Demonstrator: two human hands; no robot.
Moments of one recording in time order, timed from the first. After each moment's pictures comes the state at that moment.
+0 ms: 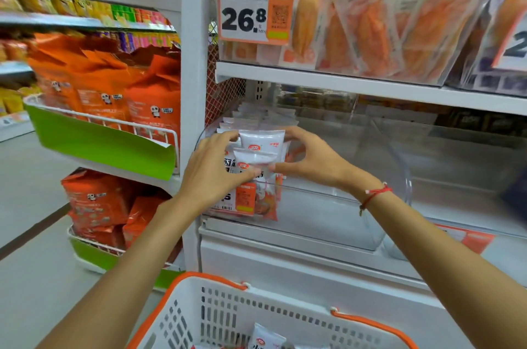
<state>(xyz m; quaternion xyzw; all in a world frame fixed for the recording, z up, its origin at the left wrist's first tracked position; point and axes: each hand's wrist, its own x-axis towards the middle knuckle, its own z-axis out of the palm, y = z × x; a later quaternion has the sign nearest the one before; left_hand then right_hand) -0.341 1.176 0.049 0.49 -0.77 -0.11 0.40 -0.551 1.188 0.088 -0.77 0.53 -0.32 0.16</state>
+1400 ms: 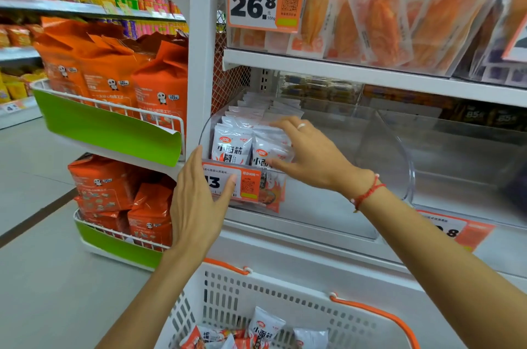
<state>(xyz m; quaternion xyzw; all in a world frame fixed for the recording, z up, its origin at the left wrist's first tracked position) -0.335 1.225 -0.011 0.60 -0.65 -0.07 0.47 -0.537 1.205 0.084 -0.83 0.52 -0.20 -0.10</state>
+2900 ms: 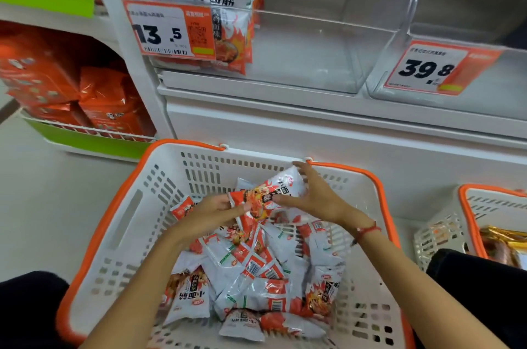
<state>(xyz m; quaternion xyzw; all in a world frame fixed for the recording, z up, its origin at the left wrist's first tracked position) -0.355 1.324 -0.178 0.47 -0.60 -0.64 0.13 -0.591 1.358 -0.164 -0.60 0.67 -0.20 0.38</state>
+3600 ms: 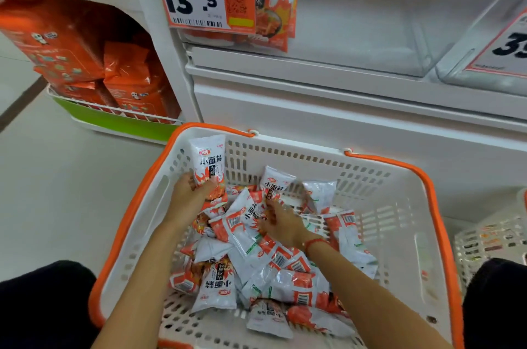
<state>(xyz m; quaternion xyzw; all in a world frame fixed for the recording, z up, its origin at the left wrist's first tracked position) -0.292 1.306 -0.206 0.64 -0.46 -0.52 0.32 -0.495 1.349 -0.310 -0.59 0.69 -0.03 0.42</state>
